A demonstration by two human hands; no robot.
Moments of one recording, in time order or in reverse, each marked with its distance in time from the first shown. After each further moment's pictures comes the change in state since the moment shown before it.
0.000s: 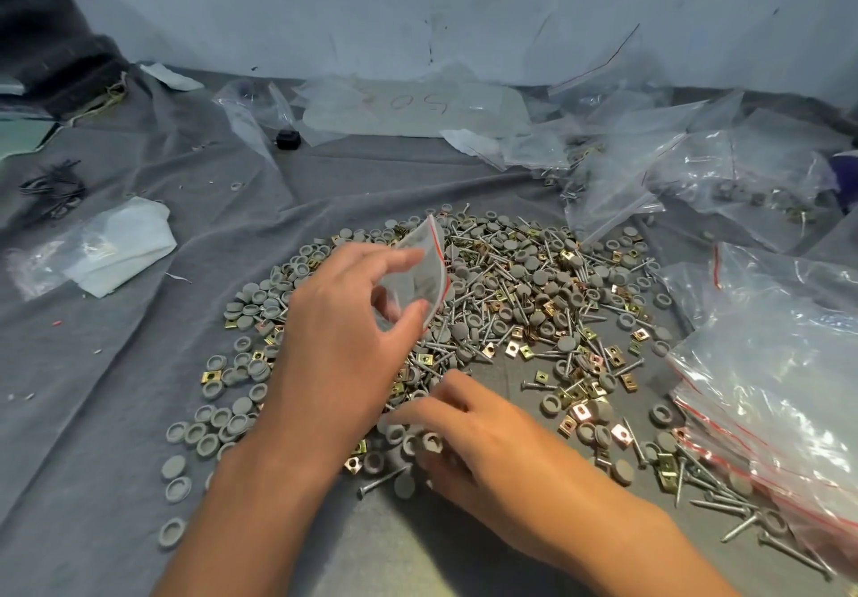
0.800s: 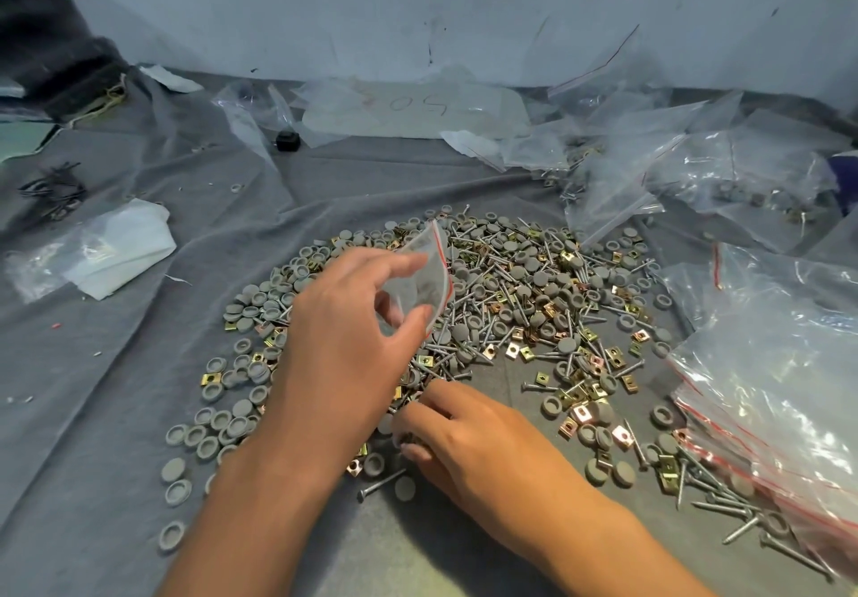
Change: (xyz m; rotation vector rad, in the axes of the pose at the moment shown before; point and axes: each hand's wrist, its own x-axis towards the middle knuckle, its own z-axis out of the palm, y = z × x) left_hand -0.001 0.001 0.002 0.014 -0.014 -0.004; right_hand 0.009 -0.004 0.012 -0.139 0.044 -0.038
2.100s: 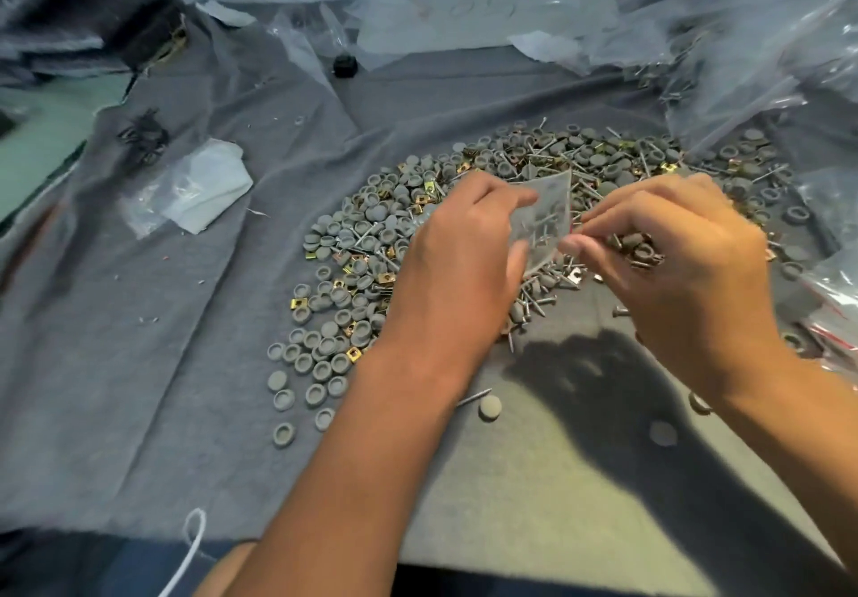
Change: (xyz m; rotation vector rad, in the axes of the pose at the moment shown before) left_hand 0.000 -0.002 0.023 0.172 -0.109 0.096; right_hand 0.008 0.049 -0.039 -0.049 0.703 0.070
